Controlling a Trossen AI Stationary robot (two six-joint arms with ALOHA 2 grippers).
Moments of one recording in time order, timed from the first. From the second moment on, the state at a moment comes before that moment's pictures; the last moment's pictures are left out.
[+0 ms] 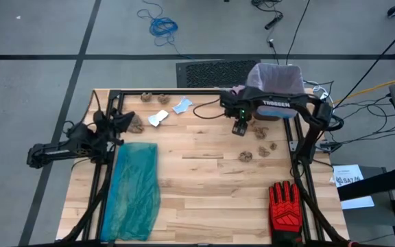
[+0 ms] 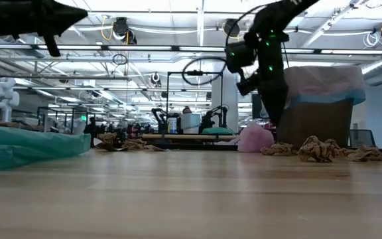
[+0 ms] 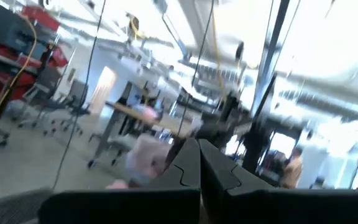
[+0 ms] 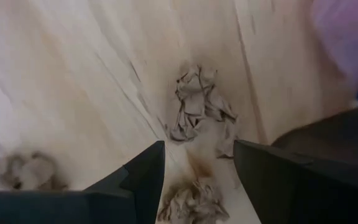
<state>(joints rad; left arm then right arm) 0.12 0.04 0.12 0.38 -0.29 -0.28 -0.46 1.77 1.30 -1.11 0.10 -0.07</state>
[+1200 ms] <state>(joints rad) 0.12 0.04 0.12 0.59 -0.39 -0.28 -0.33 1.77 1.67 -0.89 -0.06 0.14</state>
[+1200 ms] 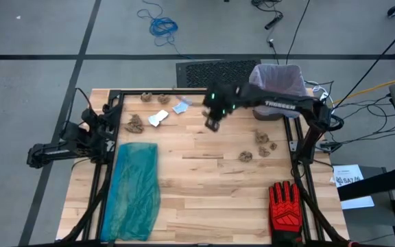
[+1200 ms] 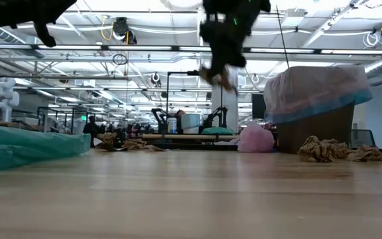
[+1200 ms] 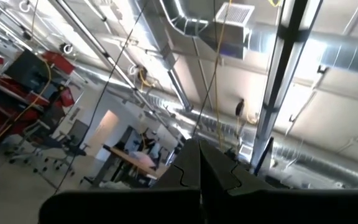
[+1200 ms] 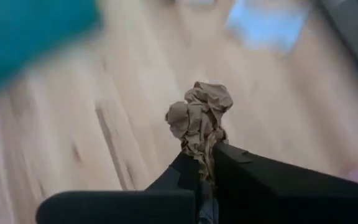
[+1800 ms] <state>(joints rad) 0.12 0.04 0.12 0.64 -0.43 -0.28 -0.73 1.77 2.22 -1.57 0.34 0.31</state>
